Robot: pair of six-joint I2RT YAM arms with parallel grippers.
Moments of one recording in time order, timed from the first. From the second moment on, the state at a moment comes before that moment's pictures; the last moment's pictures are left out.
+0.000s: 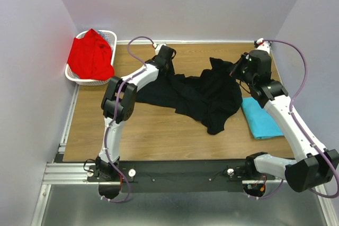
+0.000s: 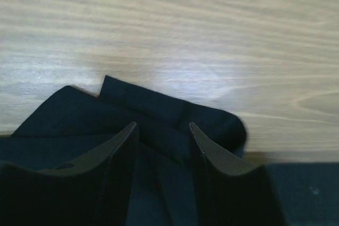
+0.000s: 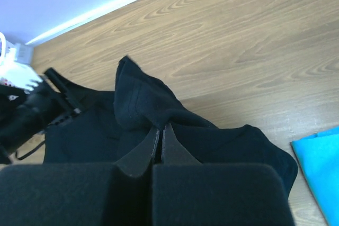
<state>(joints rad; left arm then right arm) -0.48 2.16 1.70 -0.31 -0.20 -0.61 0.28 1.18 1.14 -0.37 0.19 0.51</state>
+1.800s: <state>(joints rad) -0.64 1.38 0.80 -0.07 -0.01 -0.80 0.28 0.97 1.13 -0.35 -0.15 0.51</state>
